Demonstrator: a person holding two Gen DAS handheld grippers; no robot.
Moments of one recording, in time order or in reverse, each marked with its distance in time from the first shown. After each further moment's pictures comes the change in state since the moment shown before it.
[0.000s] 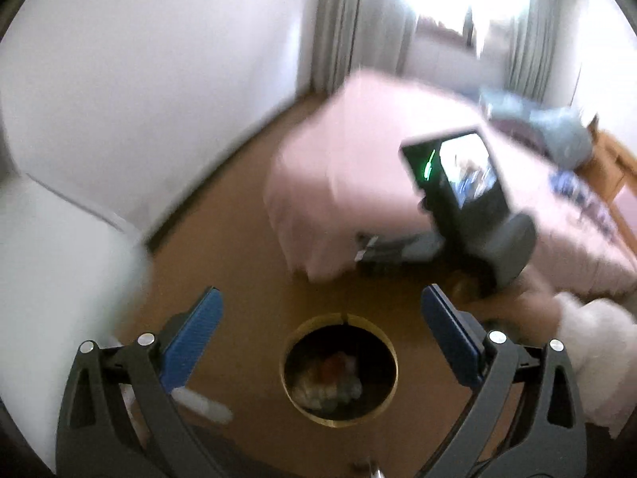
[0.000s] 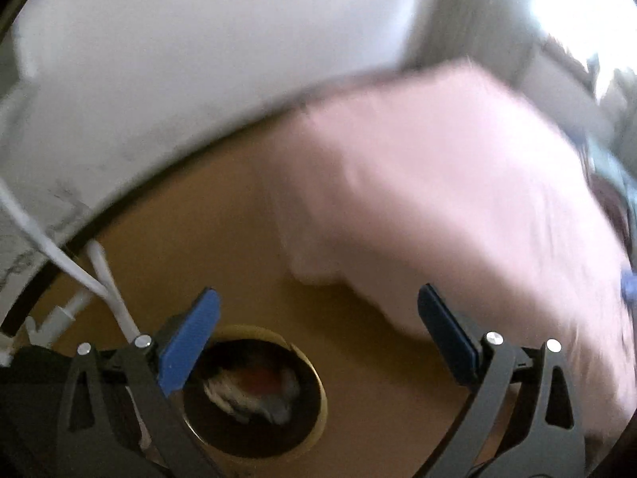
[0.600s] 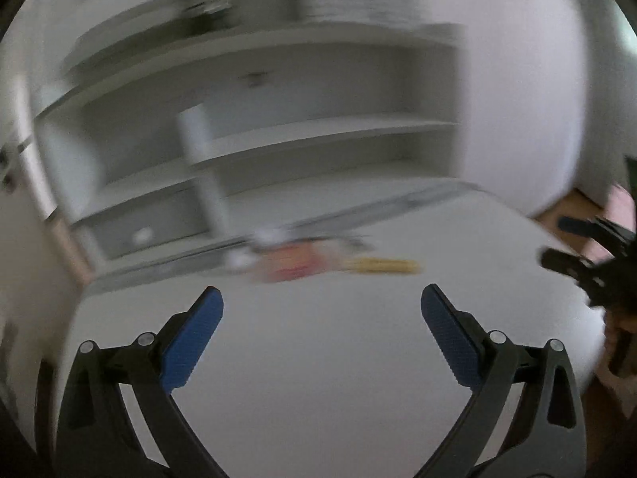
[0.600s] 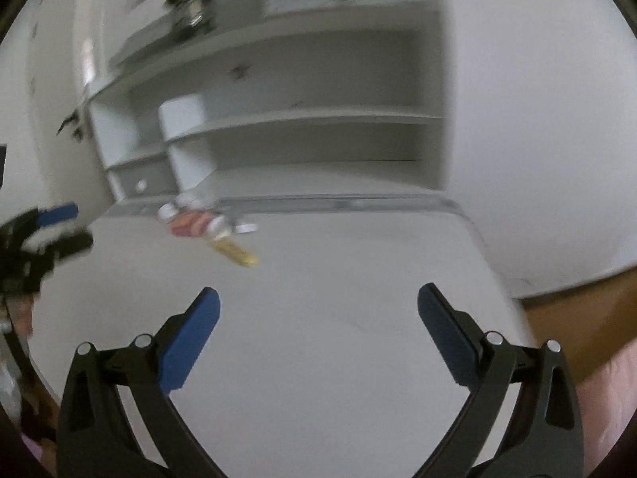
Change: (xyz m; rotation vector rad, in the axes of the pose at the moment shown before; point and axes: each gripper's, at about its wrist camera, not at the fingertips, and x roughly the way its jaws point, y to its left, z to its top) left arm -0.318 0.280 -0.117 -0.509 -0.108 0.936; right arm -0.165 0.354 0.100 -0.518 -0.267 0.874
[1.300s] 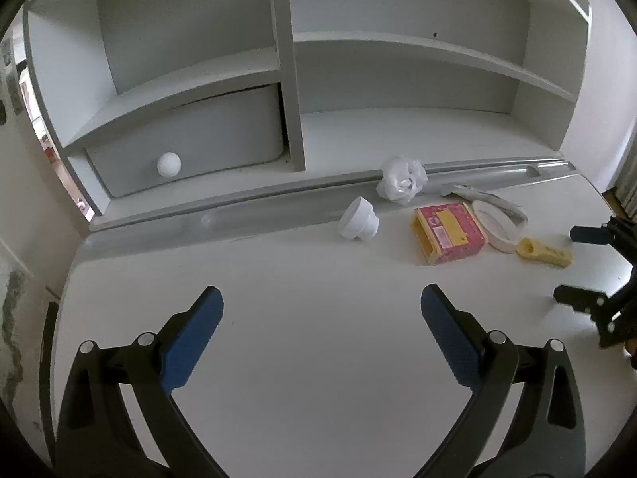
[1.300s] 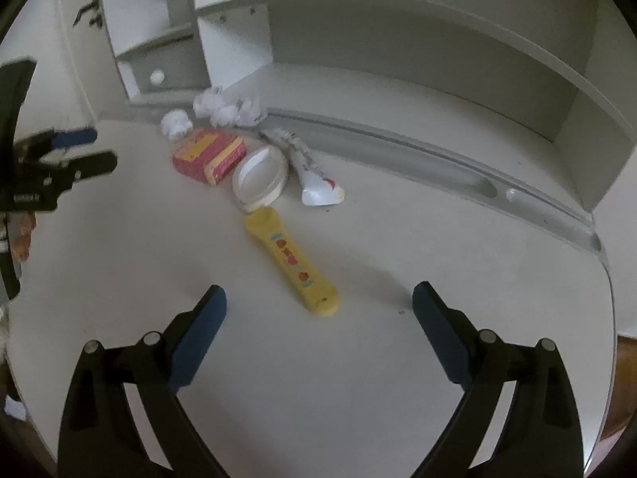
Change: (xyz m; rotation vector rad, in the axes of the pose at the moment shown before) left arm 0.120 0.097 0.007 -0.079 0.261 0.055; right arm 0.179 0.077 0.033 -0.229 0.361 0.127
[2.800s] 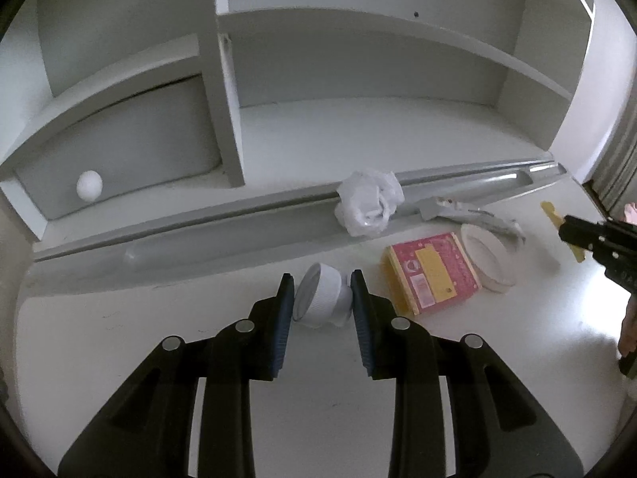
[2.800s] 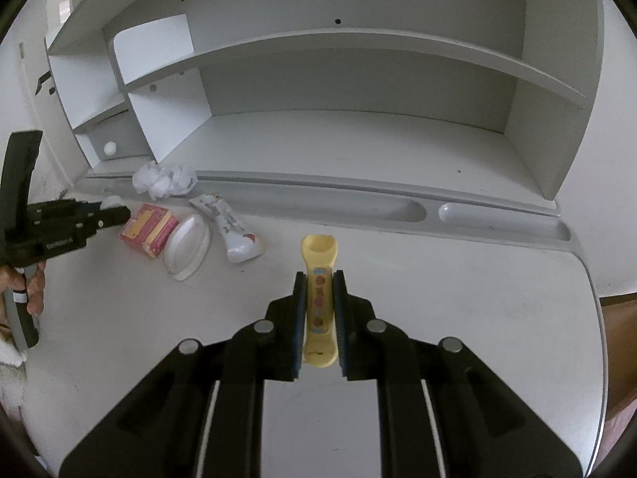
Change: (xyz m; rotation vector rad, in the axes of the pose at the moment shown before) left arm 0.051 -0.019 0.024 0.021 0.054 -0.125; right arm -0.015 -0.062 0.004 0.194 -0.126 -0.051
